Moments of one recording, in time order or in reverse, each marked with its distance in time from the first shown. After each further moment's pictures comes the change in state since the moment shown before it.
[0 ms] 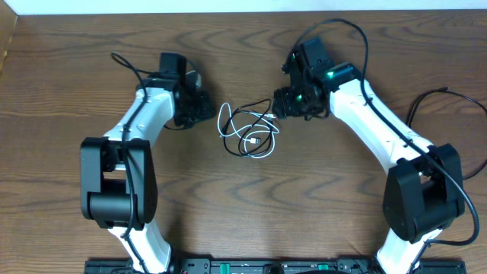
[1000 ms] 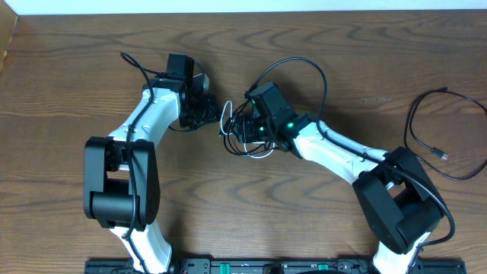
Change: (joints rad) left arm -0.023 0.000 0.000 -0.027 0.028 0.039; right arm 0.241 0.005 -0.303 0.630 -0.004 0.262
